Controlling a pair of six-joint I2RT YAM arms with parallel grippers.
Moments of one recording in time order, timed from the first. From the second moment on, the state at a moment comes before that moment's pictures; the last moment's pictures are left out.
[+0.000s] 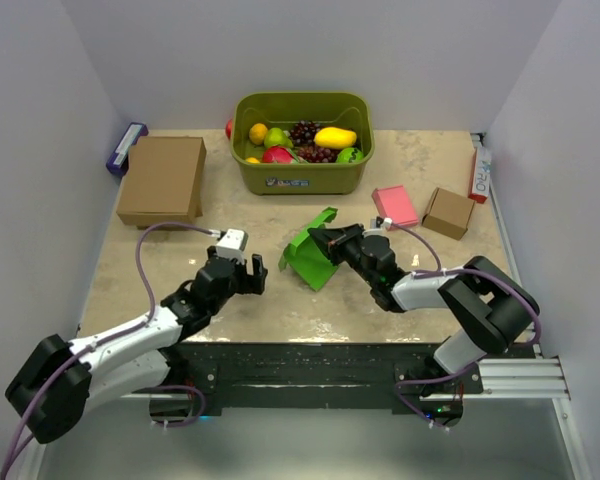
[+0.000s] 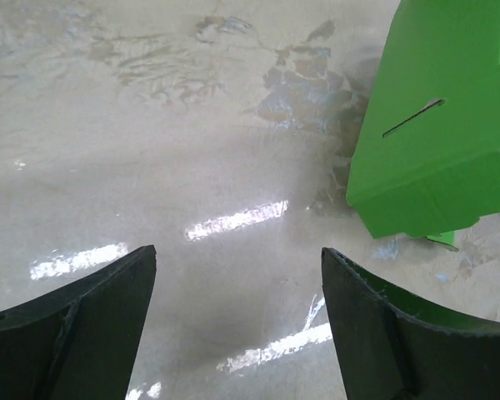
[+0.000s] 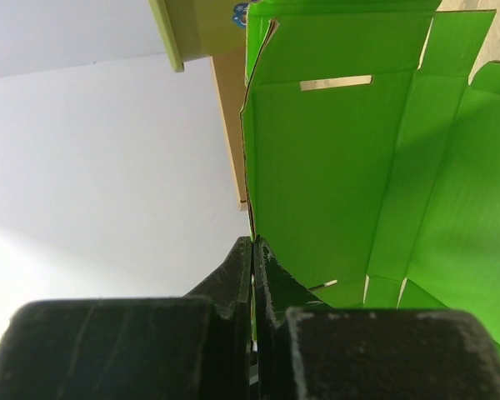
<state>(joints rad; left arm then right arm) -0.71 0.95 0.32 0.16 -0.32 -0.36 0.68 1.57 0.47 0.94 0.09 1.65</state>
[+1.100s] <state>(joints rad) -0.65 1.34 0.17 0.97 -0.06 -0.41 0.68 1.50 0.47 0.94 0.08 1.69</state>
